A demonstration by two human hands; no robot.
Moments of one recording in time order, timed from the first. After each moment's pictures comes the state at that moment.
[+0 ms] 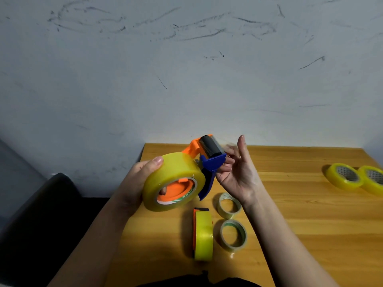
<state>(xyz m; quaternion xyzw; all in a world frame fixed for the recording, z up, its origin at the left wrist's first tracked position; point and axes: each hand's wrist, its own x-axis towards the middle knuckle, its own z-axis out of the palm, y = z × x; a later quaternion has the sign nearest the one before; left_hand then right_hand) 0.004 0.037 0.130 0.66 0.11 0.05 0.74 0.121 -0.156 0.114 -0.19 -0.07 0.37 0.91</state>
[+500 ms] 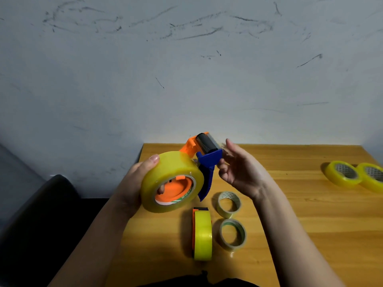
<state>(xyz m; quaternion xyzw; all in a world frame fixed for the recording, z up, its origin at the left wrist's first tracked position) 0.006 0.037 0.125 0.64 0.12 0.04 0.76 0.128 -0.174 0.129 -0.42 -0.01 0.37 0.83</state>
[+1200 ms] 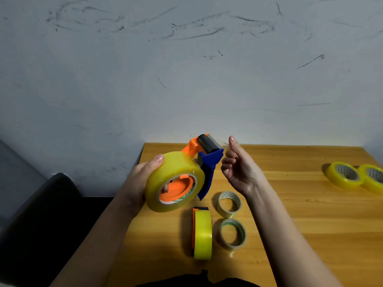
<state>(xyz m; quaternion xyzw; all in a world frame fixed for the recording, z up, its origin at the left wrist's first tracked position) 0.008 0.032 0.122 0.65 0.16 0.05 0.74 0.128 -0.164 0.124 -0.39 0.02 0.28 0.88</state>
